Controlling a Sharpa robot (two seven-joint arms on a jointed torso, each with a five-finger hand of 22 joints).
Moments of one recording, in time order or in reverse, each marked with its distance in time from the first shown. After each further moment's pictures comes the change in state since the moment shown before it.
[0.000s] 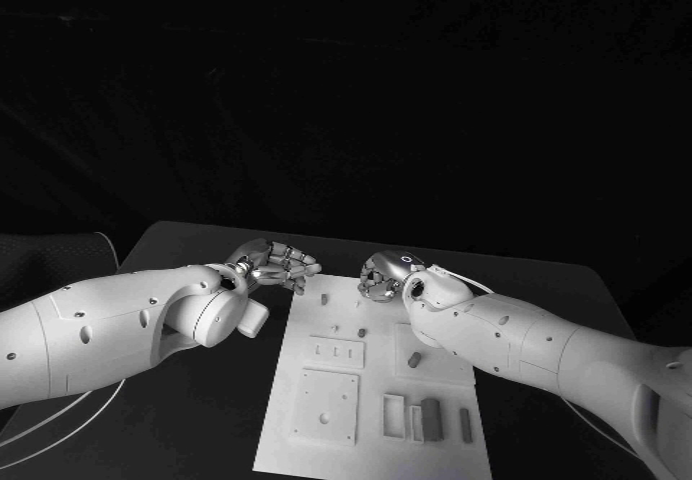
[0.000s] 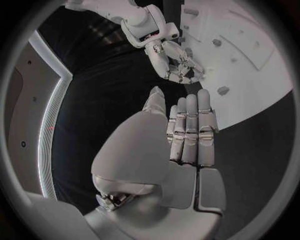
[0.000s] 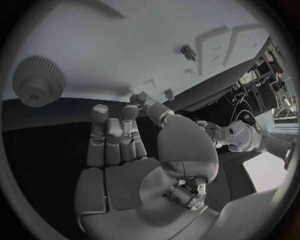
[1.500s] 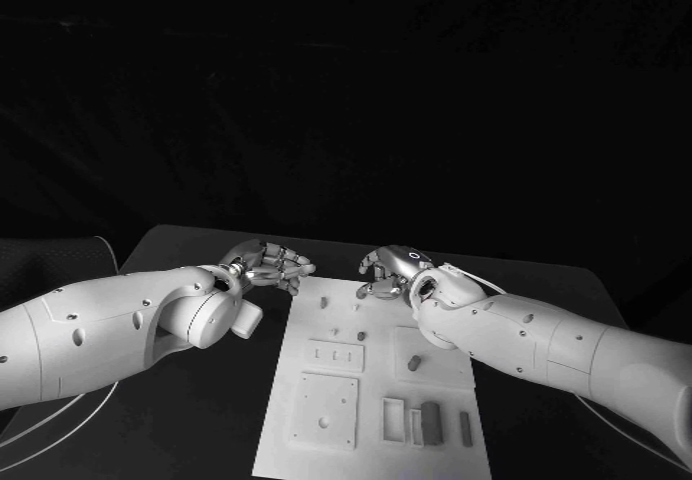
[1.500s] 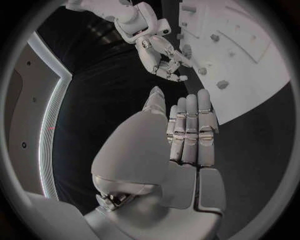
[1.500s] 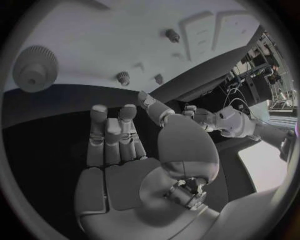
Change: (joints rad) left arm 0.004 -0.019 0.000 -0.007 -0.003 0.001 0.007; left_hand 0.000 0.000 0.000 0.000 0.000 0.002 -0.005 0.000 0.005 0.000 0.000 0.005 0.003 -0.007 0.000 -0.004 0.000 0.000 -0.002 0.002 -0.005 0.003; right arm 0.037 -0.109 0.001 0.170 0.073 -0.063 0.031; right_hand -0.009 -0.052 -0.007 0.008 0.000 -0.077 0.047 -0.048 -0.034 -0.029 0.029 -0.004 -0.006 -0.023 0.027 -0.008 -0.003 -0.001 -0.014 0.014 -0.008 0.000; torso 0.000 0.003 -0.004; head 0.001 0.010
